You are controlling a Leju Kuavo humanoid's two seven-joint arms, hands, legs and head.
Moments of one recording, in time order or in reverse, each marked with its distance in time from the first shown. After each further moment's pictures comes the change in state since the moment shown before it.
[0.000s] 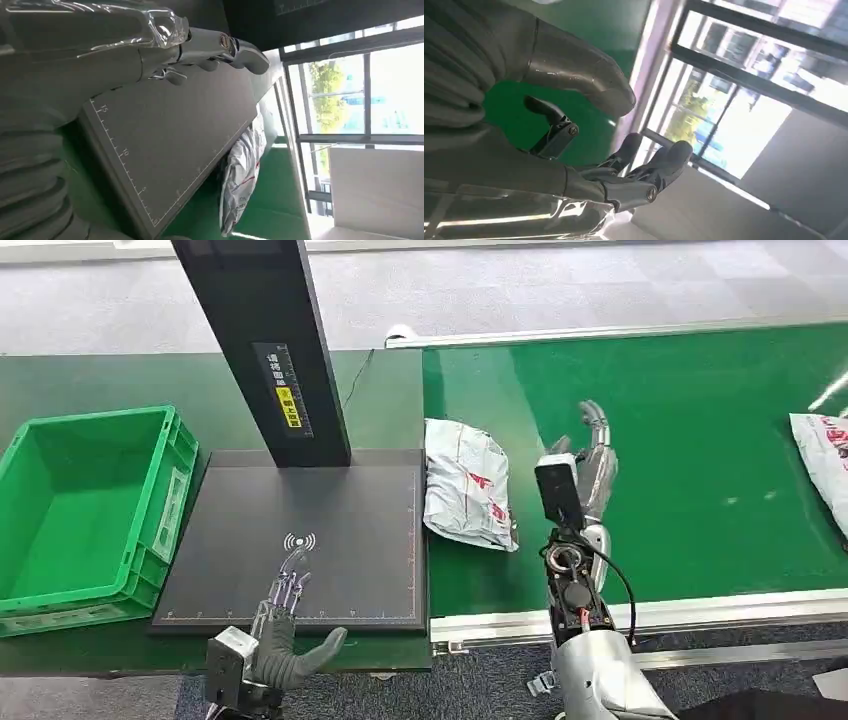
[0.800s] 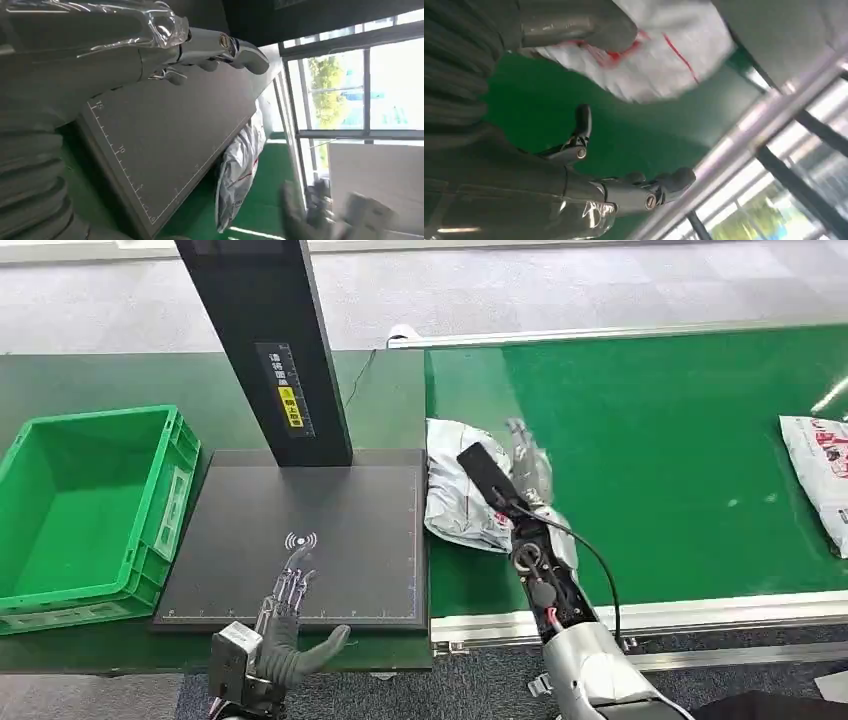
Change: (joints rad) left arm -0.025 0.000 -0.002 0.026 0.005 -0.022 0.002; right arm -0.028 -0.019 0.242 0.122 0.335 0.304 0.585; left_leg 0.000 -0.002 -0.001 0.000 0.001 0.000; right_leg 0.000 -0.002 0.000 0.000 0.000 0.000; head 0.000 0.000
